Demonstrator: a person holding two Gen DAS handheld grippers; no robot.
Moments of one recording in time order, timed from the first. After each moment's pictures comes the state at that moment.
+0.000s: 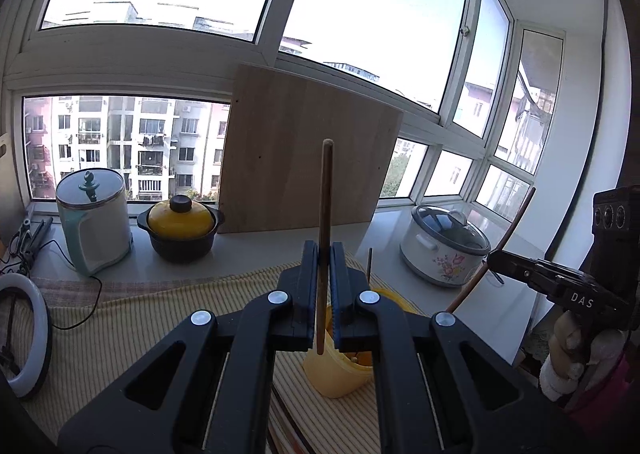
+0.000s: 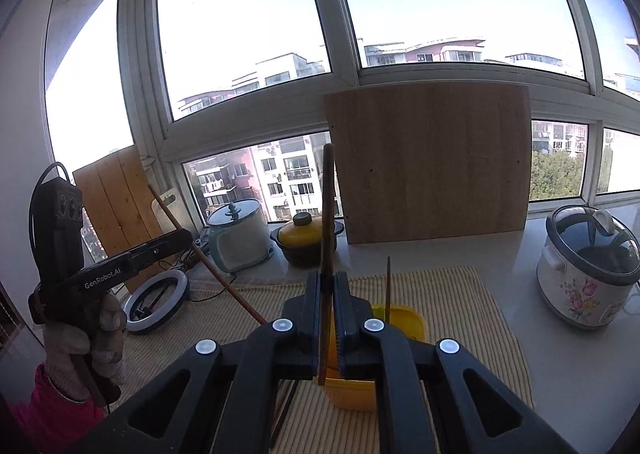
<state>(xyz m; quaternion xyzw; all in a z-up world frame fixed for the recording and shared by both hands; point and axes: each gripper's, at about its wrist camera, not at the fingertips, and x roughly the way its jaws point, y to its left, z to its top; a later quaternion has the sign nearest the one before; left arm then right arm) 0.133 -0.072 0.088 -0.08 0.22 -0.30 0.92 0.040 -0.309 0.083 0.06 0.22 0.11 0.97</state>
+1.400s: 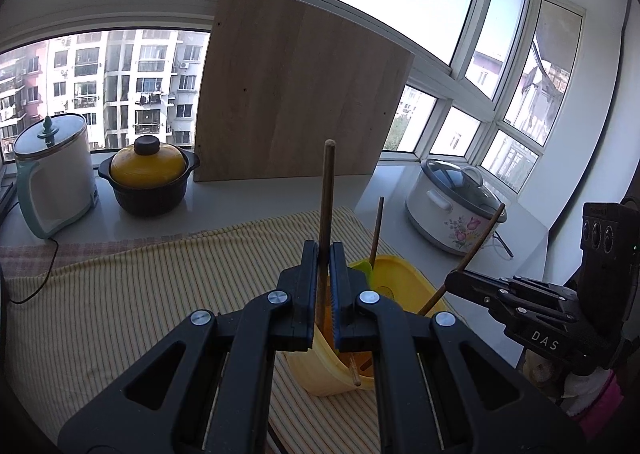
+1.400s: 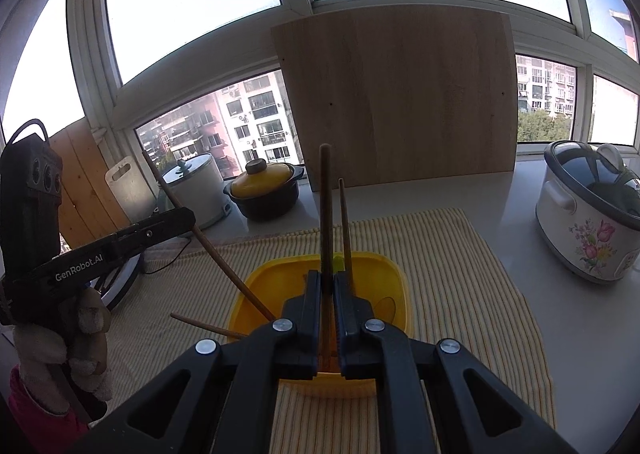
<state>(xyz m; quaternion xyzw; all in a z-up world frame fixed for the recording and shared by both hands) 0.180 -0.135 0.023 -0.07 0.31 -0.31 0.90 0.099 -0.325 0.001 0.07 0.31 0.07 0.95</state>
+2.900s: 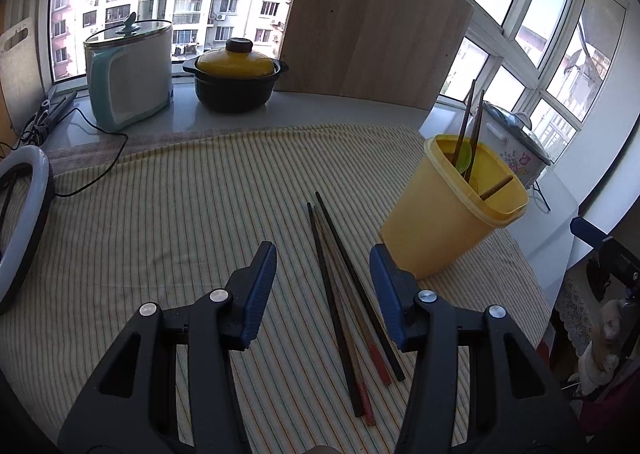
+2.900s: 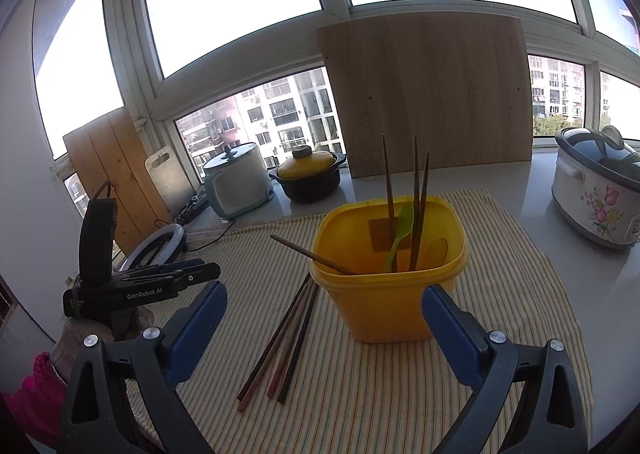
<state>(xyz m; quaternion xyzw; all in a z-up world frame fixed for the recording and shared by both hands) 0.147 -0.034 -0.065 -0.05 0.41 -0.24 0.88 0.019 -0.278 -0.022 0.09 0.30 0.11 0.94</state>
